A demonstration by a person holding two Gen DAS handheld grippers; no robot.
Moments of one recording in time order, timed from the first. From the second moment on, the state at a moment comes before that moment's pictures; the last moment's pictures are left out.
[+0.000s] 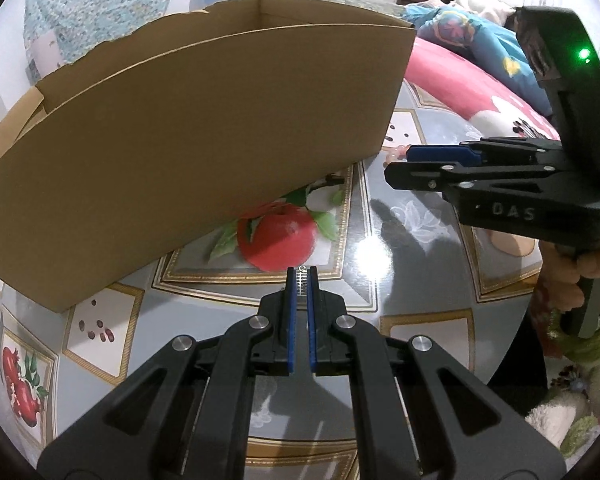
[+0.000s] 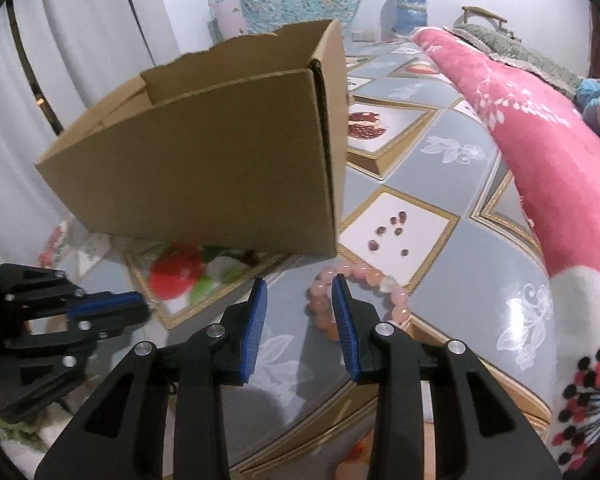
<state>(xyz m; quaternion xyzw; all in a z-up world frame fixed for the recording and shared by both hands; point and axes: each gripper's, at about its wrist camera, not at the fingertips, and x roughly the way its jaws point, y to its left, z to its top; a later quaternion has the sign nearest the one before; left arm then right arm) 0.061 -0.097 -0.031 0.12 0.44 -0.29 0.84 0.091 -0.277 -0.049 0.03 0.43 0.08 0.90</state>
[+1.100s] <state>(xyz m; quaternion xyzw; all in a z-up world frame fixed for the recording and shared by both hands) 0.067 -0.089 -0.033 0.11 0.45 -0.27 0.84 0.095 -0.283 -0.057 0.07 0.44 0.06 0.89</state>
